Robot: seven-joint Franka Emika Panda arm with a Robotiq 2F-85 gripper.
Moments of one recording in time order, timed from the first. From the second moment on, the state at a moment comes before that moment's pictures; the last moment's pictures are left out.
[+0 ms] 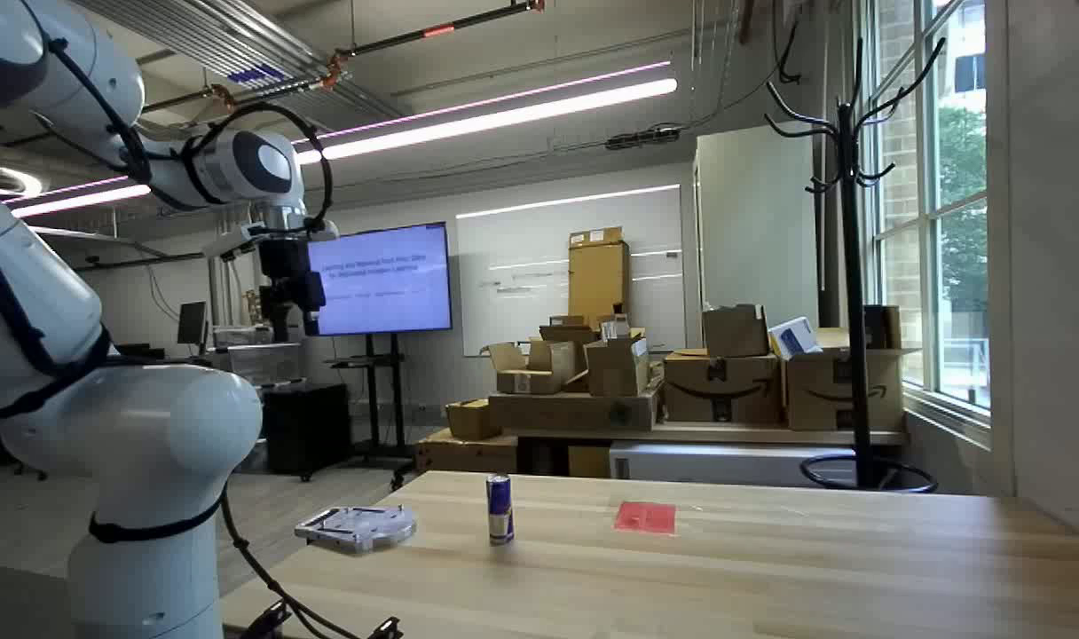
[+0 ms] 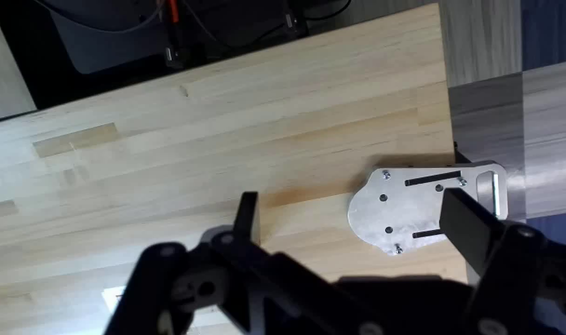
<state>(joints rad) 0.03 -0.68 0.28 -2.34 0.06 1.64 0.43</state>
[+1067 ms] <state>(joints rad) 0.03 -0.67 0.26 -2.34 0.06 1.65 0.43</state>
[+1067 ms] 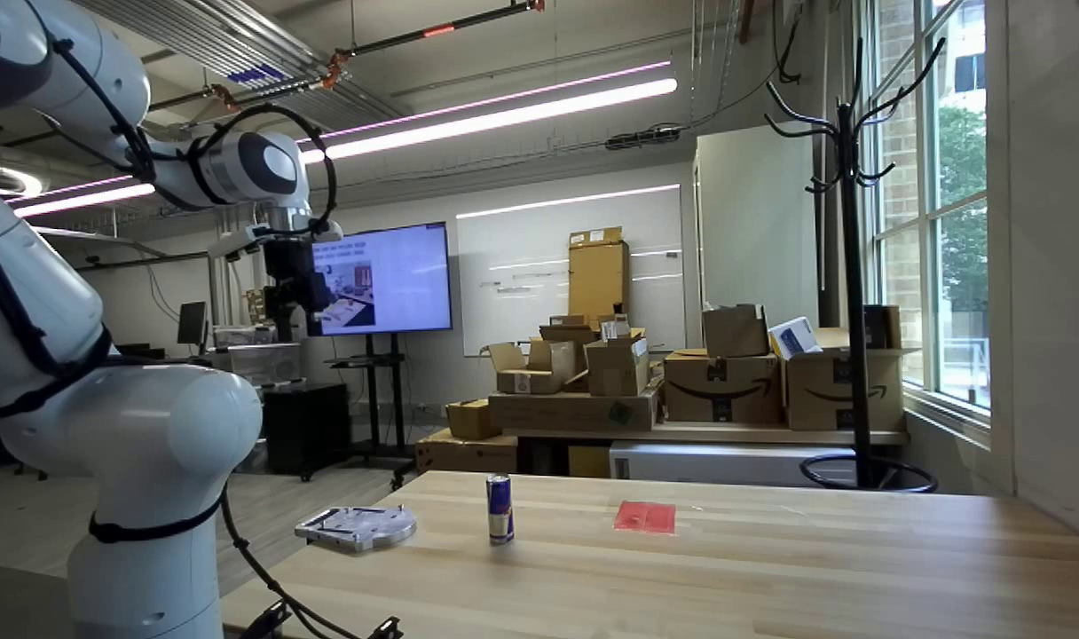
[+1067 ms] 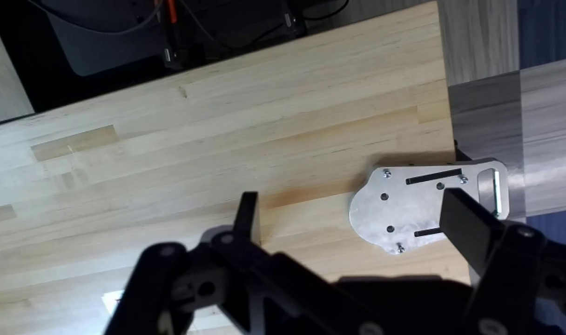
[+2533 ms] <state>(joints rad) -0.11 -0.03 -0.04 -2.16 -0.01 2.13 0.39</state>
